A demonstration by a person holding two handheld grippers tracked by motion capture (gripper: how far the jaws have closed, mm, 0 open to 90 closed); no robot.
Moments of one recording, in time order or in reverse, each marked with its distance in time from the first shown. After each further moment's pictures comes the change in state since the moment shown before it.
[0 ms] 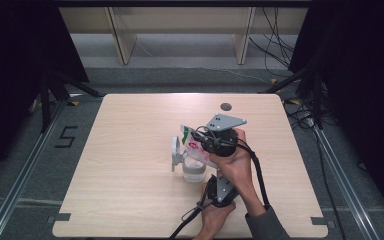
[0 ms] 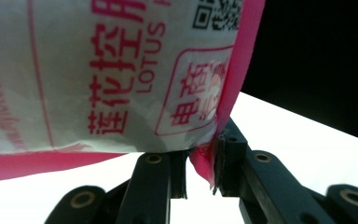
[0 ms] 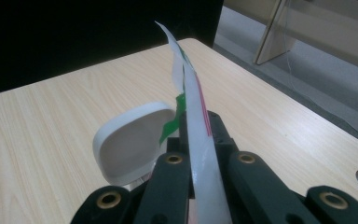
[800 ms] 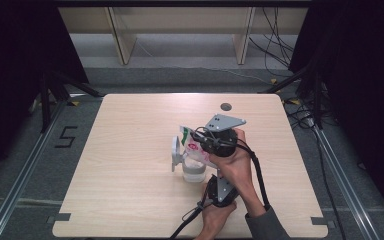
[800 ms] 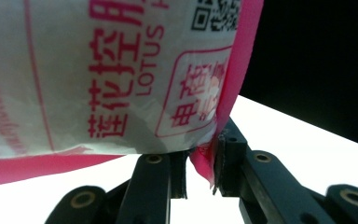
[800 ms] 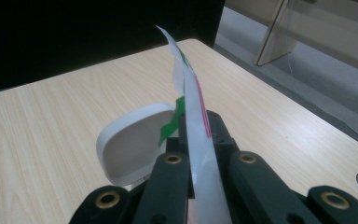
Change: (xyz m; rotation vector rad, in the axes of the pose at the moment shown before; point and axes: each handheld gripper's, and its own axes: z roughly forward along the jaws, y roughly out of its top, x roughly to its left) left arm -0.003 0.002 0.001 -0.010 0.002 0.002; right arm 0.002 0.001 0.000 -0.002 0.002 -0.016
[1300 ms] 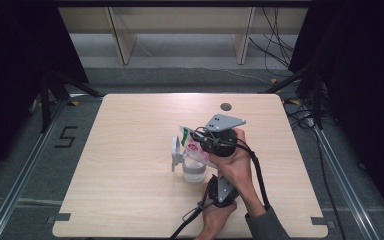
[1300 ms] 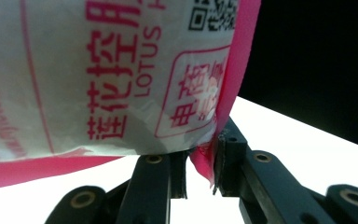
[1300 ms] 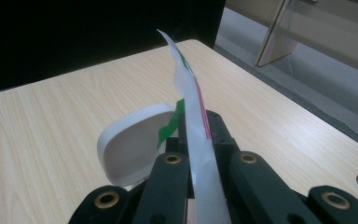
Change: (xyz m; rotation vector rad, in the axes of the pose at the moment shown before) left arm 0.000 0.000 0.001 -0.002 0.003 0.007; right arm 0.000 0.000 0.000 -0.009 -0.007 0.001
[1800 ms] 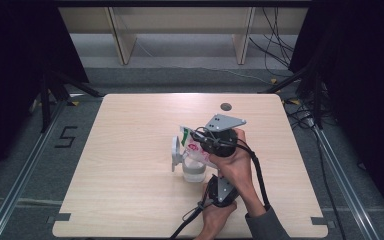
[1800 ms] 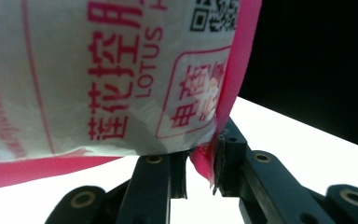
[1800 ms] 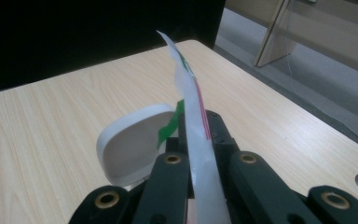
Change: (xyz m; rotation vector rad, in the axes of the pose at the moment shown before) left arm 0.000 0.000 0.000 -0.009 -0.013 -0.015; right arm 0.000 0.000 -0.001 0.001 0.002 -0.010
